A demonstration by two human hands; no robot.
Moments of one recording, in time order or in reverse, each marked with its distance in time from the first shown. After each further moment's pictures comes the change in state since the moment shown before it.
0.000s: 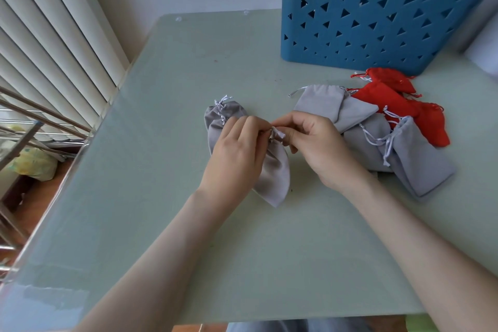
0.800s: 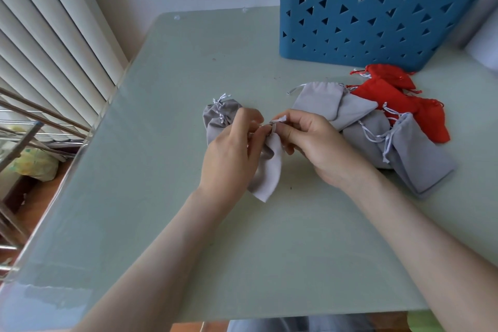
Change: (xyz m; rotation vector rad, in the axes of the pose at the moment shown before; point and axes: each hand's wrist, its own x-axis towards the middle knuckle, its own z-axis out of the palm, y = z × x) left_hand 0.000 0.010 -0.006 -0.136 -0.040 -0.236; right_hand 0.002 0.004 -0.002 0.109 -0.087 0.049
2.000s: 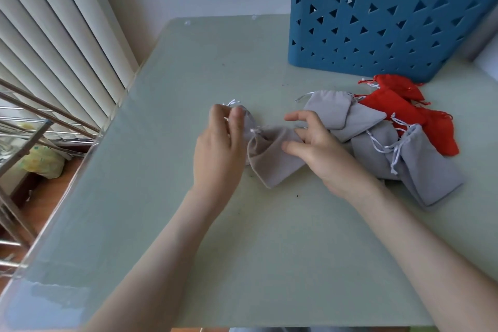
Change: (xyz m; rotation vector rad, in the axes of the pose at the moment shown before) left_hand 0.012 -0.005 -0.015 -0.030 0.062 -0.337; right_hand -0.002 0.001 0.000 -0.104 0.054 0.127
